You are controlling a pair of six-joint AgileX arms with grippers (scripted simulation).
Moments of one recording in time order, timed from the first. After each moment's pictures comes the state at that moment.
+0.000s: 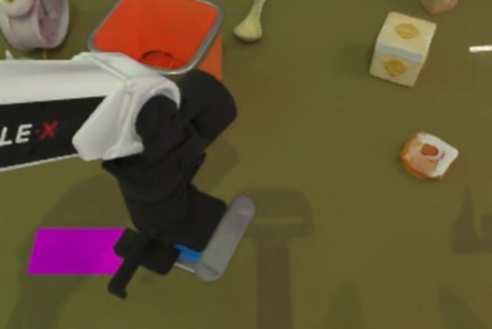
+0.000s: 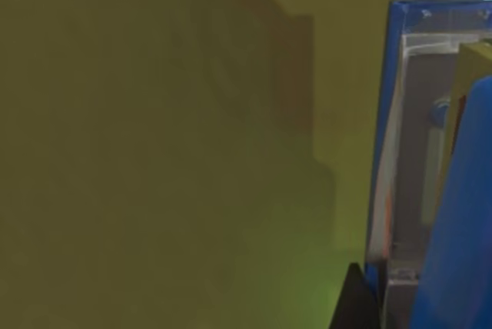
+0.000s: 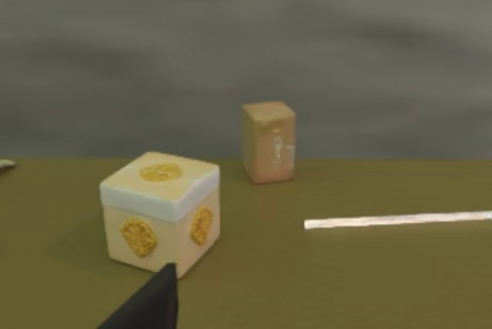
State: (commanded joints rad) left arm -0.67 1.73 1.09 -0.92 0.02 1.35; right arm 0.00 0.00 0.00 0.00 0.00 0.00
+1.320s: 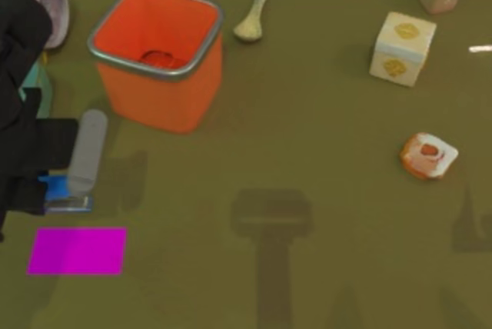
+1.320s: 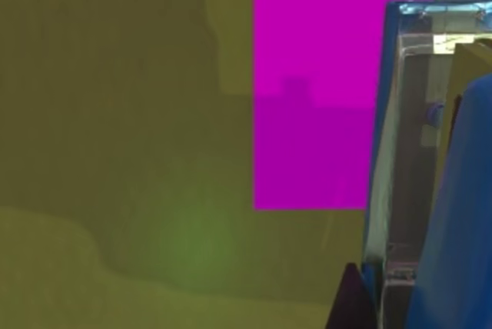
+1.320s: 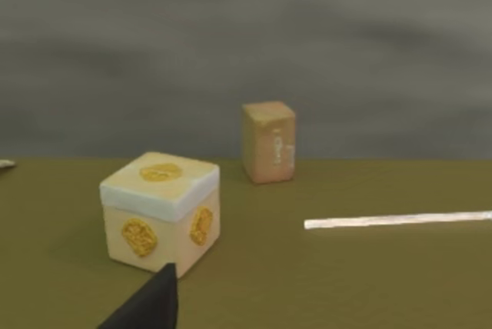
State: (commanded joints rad) left arm -0.20 1.58 1.14 -1.14 0.00 1.39; right arm 0.00 0.00 0.00 0.00 0.00 0.00
